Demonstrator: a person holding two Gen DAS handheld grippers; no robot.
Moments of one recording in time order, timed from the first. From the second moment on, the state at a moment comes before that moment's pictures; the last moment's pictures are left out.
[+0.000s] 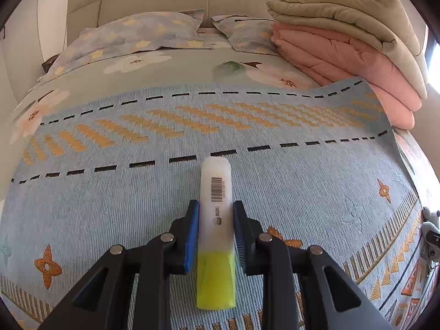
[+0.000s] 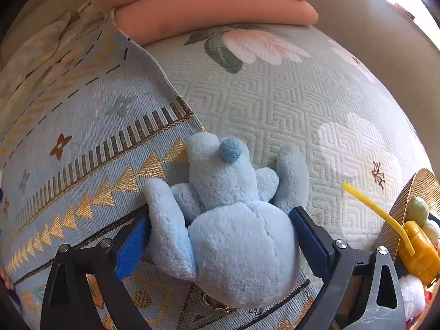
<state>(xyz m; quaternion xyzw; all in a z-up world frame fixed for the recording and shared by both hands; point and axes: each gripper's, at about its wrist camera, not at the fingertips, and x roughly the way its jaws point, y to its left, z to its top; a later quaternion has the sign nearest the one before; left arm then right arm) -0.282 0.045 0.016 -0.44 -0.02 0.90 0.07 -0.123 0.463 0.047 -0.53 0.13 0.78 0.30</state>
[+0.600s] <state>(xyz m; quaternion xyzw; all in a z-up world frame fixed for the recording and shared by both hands) -0.212 0.108 0.103 -0.41 0.02 0.89 0.19 -0.026 0.431 0.134 -0.46 0.24 0.82 0.24</state>
